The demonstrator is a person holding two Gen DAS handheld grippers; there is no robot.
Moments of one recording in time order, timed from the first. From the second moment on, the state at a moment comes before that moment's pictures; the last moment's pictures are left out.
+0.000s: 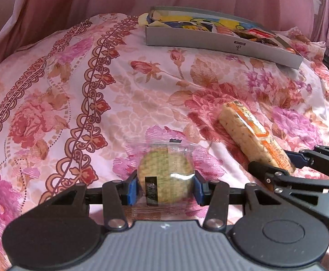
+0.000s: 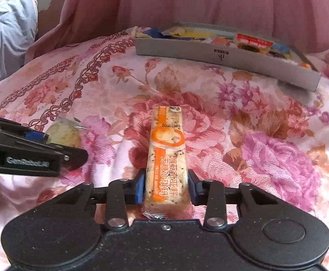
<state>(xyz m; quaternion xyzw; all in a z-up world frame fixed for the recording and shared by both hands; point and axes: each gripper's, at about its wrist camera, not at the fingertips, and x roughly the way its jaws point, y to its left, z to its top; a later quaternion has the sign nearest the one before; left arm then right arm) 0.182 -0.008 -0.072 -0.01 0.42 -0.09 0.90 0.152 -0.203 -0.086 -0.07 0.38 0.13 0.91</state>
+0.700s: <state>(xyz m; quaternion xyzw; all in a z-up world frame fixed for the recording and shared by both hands) 0.176 -0.011 -0.068 -0.03 0.40 -0.10 0.91 0.123 -0.158 -0.100 -0.37 0.23 0.11 0.89</state>
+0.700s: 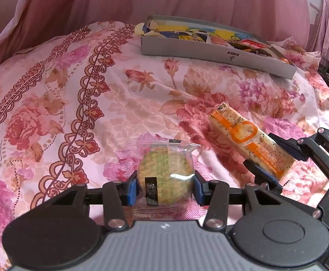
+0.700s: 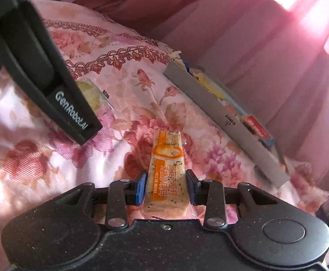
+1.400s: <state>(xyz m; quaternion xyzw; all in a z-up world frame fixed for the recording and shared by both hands) 0.178 -0.014 -0.073 -0.04 0.39 -0.11 0.92 0.150 -0.168 -0.115 -0.34 0.27 0.09 0.90</state>
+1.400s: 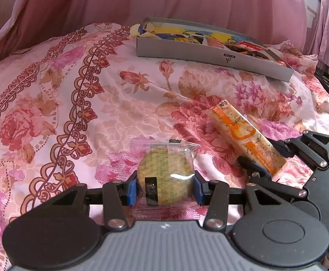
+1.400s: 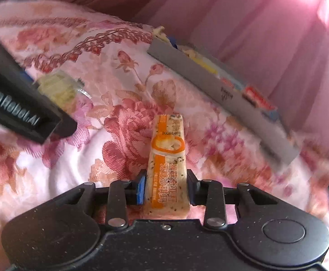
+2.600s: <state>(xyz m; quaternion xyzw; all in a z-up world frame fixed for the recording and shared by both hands) 0.344 -0.116 0.026 -0.06 0.26 -0.09 0.96 0.264 -0.266 -0.057 -0.28 0.08 -0.07 0.95</state>
